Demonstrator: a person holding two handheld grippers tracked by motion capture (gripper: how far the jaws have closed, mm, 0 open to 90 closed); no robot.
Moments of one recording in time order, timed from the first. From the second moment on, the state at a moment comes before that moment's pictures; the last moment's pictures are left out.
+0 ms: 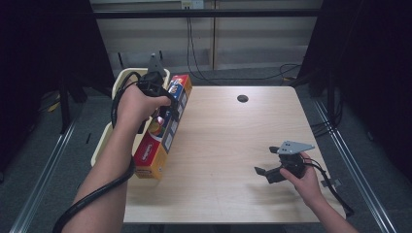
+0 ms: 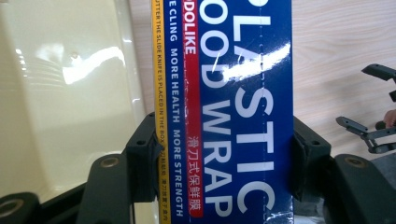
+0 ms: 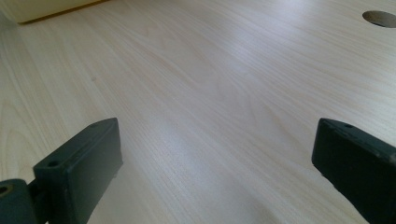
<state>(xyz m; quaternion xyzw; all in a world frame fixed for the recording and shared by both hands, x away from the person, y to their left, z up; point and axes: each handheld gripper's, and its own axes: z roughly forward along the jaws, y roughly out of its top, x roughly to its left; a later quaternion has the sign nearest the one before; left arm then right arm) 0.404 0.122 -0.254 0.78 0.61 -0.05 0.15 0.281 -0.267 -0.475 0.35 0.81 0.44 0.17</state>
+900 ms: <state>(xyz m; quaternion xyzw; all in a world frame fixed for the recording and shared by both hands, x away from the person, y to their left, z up) 0.399 0.143 -0.230 0.77 0.62 -0.03 0.15 0.281 -0.268 -0.475 0.35 0.81 0.44 0.17</state>
